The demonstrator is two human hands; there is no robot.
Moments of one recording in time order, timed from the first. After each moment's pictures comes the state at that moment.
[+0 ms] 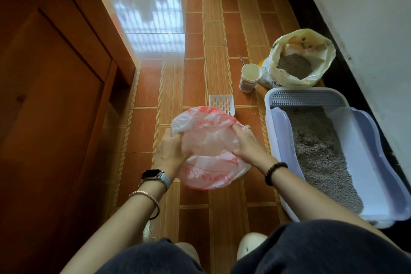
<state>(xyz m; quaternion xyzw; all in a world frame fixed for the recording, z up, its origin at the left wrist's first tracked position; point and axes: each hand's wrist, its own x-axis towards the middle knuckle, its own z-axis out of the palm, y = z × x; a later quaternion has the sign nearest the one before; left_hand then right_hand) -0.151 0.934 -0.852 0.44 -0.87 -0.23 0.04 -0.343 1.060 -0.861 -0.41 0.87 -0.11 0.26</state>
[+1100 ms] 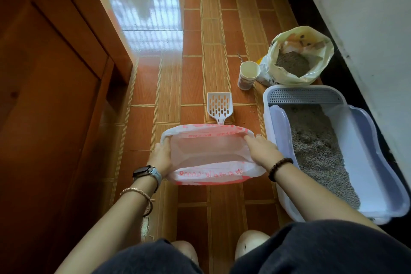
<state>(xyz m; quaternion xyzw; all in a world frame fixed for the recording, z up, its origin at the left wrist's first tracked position) -0.127 0.918 -0.886 0.46 -0.83 -0.28 -0.12 -0.354 1.085 -0.847 -0.41 0.86 0.11 0.28</state>
